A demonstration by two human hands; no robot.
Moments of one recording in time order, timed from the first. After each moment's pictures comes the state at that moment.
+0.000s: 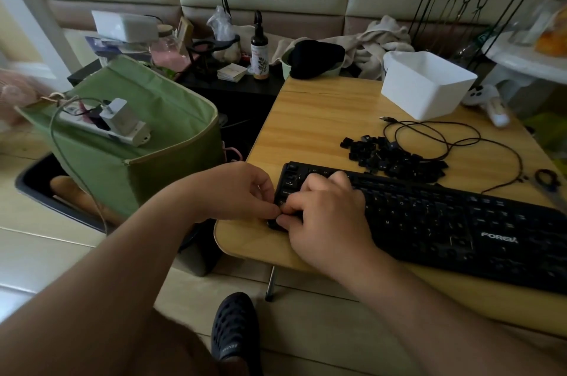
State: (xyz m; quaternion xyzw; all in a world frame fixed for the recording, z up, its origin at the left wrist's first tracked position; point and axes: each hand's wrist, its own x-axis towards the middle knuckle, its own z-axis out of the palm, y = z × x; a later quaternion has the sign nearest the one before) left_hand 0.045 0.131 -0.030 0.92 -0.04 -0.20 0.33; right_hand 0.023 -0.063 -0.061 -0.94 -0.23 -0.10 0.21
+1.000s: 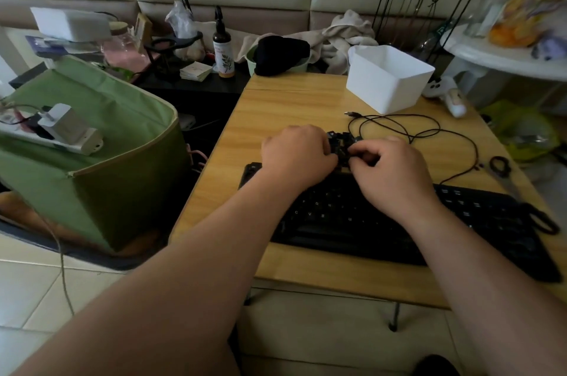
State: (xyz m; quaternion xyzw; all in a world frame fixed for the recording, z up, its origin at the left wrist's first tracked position) left_hand 0.124 -0.018 -0.035 0.98 -0.05 0.04 0.18; right_hand 0.096 -0.182 -0.046 -0.94 -0.04 -0.15 0.30
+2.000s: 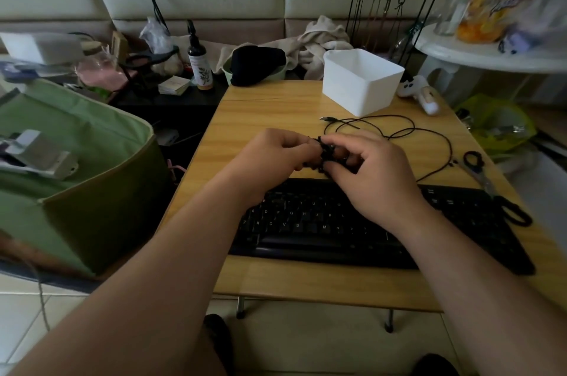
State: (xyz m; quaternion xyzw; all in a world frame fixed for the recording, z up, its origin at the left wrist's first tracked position) left_hand 0.114 -0.013 -0.021 0.81 -0.05 -0.08 0.57; right_hand 0.088 -0.203 -0.037 -0.89 -0.15 -0.19 0.39
